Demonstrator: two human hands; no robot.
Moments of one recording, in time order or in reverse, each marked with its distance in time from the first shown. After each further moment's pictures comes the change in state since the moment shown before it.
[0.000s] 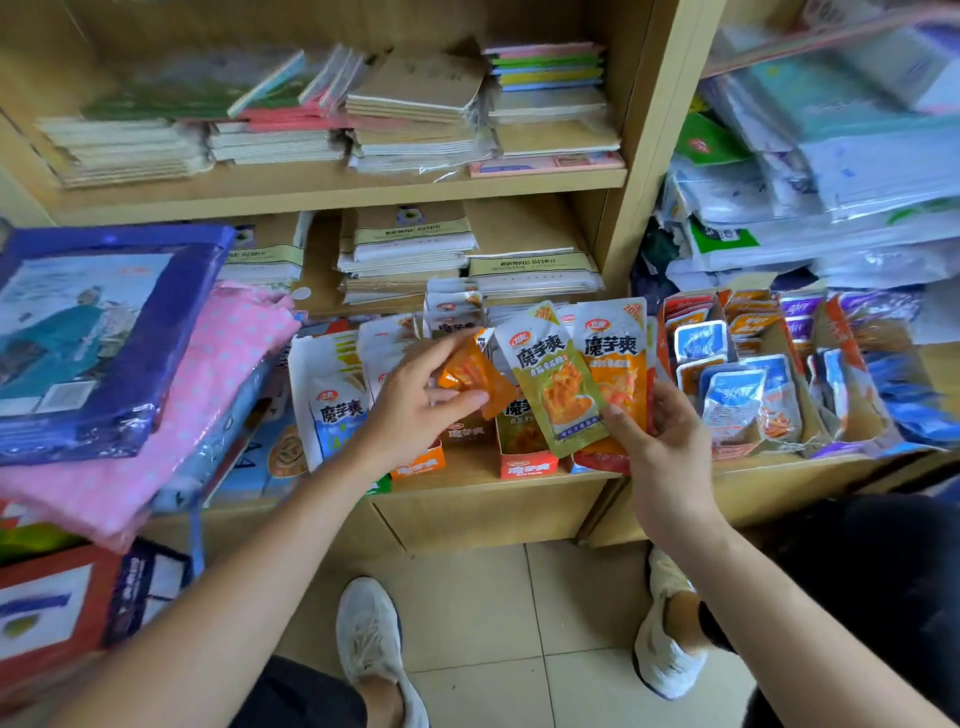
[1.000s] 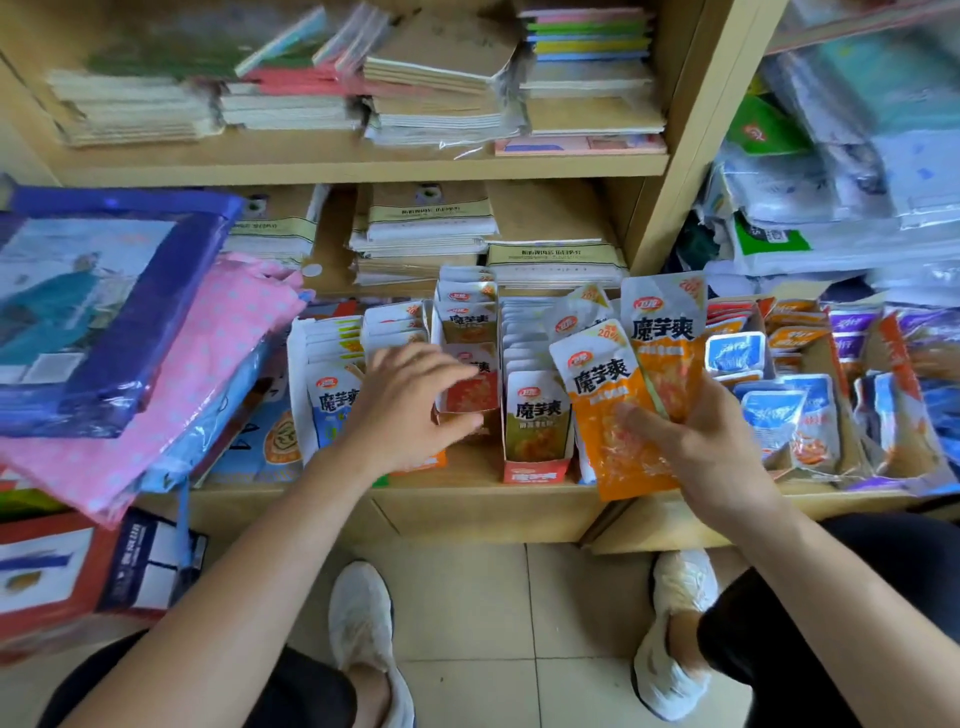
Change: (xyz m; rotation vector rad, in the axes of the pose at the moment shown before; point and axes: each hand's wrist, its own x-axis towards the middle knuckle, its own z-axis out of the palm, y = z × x) left_hand 0.003 -0.019 -0.005 0.926 0.007 0.092; right_hand 0.044 -0.023 -0.018 -0.150 -0.350 0.023
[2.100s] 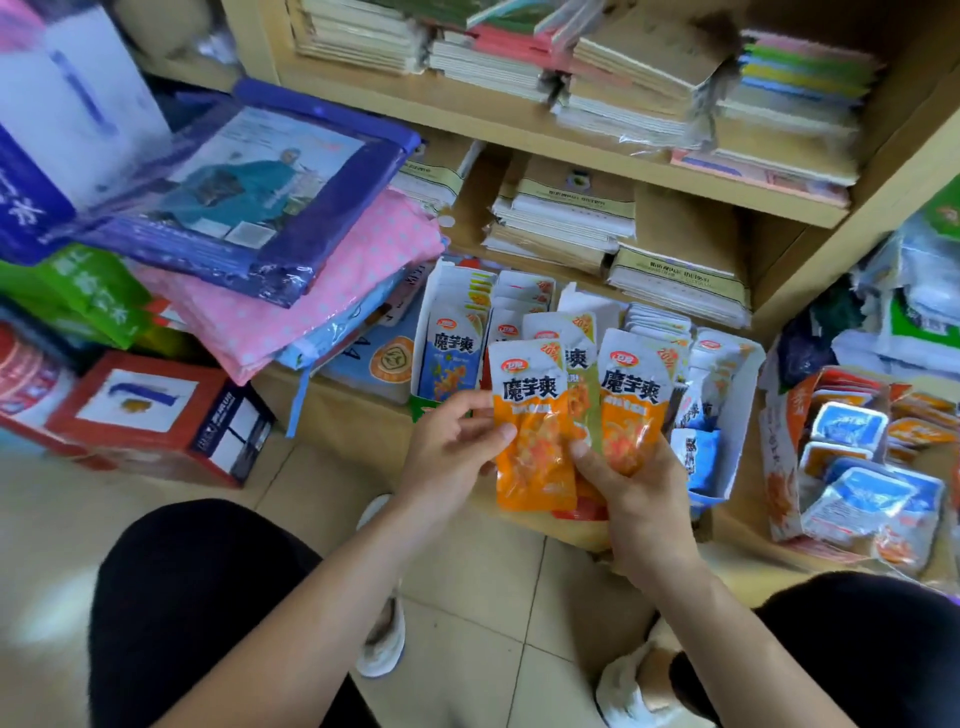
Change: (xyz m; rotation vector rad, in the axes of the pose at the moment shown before) left_hand -0.111 0.050 -0.005 -1.367 0.353 -0.814; right_hand -0.042 0.026 0.107 -0.010 -0.129 -0.017
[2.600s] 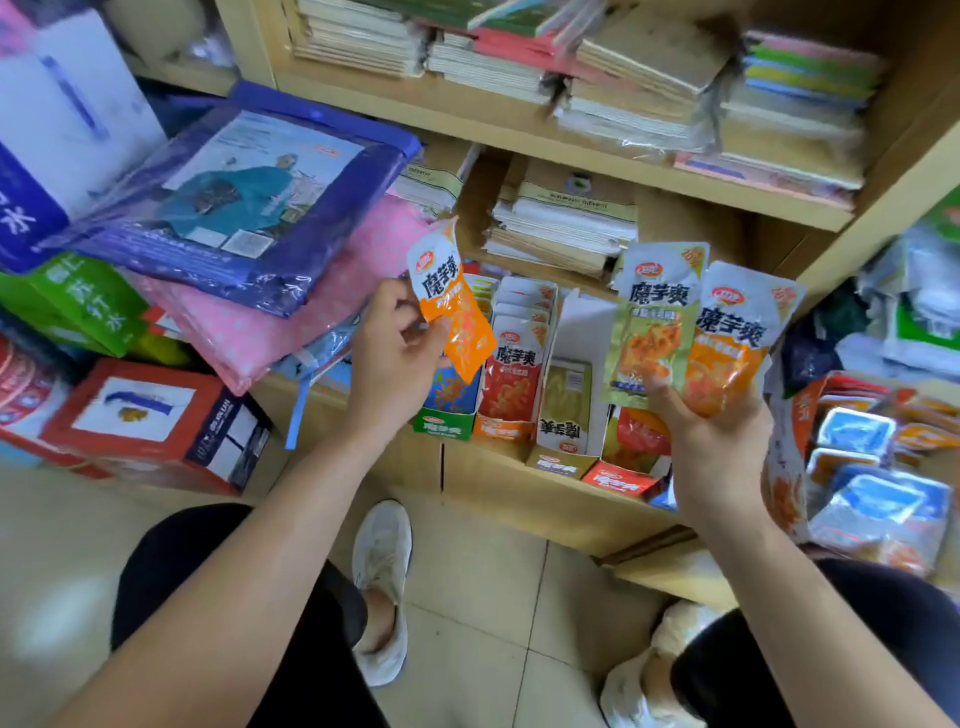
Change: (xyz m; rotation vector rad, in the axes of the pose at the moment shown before) left_hand 0.066 0.057 -0.041 0.272 0.247 0.447; right_hand 0.054 -0.033 -0.023 -0.172 0.291 -0.157
